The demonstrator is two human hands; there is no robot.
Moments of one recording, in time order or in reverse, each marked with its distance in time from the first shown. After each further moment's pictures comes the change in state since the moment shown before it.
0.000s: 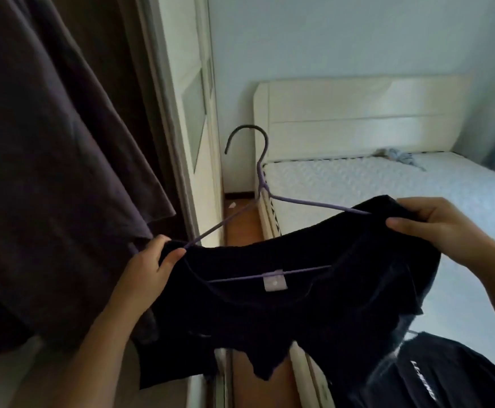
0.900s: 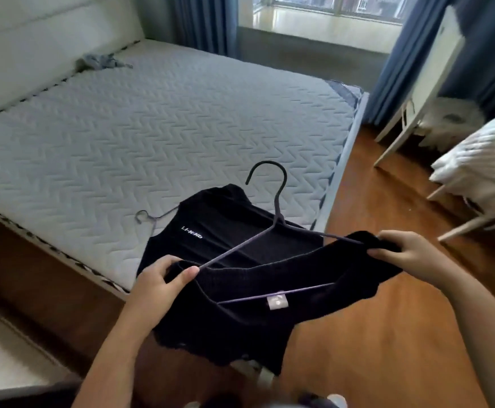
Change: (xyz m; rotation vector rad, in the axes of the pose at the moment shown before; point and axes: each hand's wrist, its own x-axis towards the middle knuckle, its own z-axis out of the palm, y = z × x) left_hand -0.224 0.269 0.274 -0.294 -1.000 0.256; right_hand -0.561 0.112 -0.082 -0.206 0.573 1.045
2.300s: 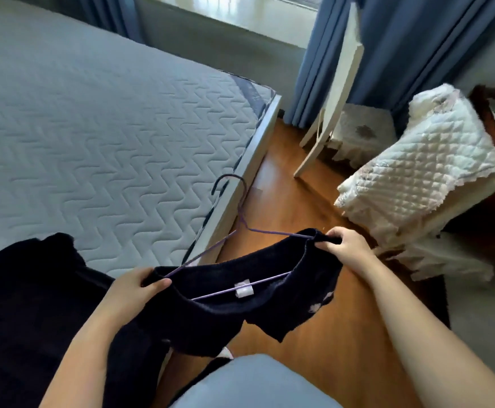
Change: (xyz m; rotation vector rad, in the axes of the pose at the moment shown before) left_hand 0.237 0.255 0.395 0.145 -0.336 -0.135; right_hand 0.229 0.336 -0.307 0.050 0.141 0.342
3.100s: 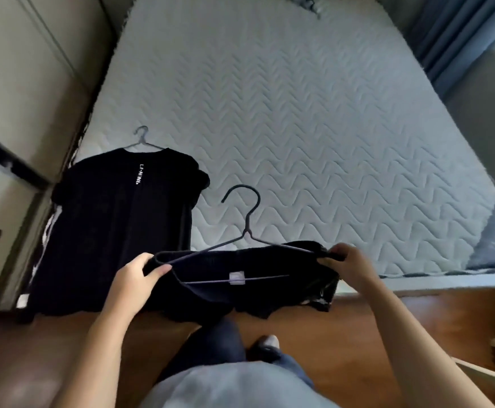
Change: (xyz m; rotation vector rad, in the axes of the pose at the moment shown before) left_hand 0.037 0.042 0.035 -0.468 0.983 -0.721; right_hand 0.293 -0.246 0.098 -0.385 -0.711 -0.646
